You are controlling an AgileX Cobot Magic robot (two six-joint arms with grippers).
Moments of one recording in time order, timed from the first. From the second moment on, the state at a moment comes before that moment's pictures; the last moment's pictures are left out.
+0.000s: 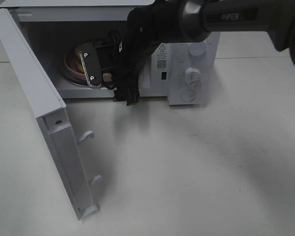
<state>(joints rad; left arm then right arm) 0.07 0.00 -0.52 -0.15 1.09 0.11 0.64 2.29 -1.80 -0.02 0.44 -1.28</state>
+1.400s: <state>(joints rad) 0.07 0.00 -0.52 -0.15 1.09 0.11 0.61 2.49 -2.10 0.08 0.56 -1.28</state>
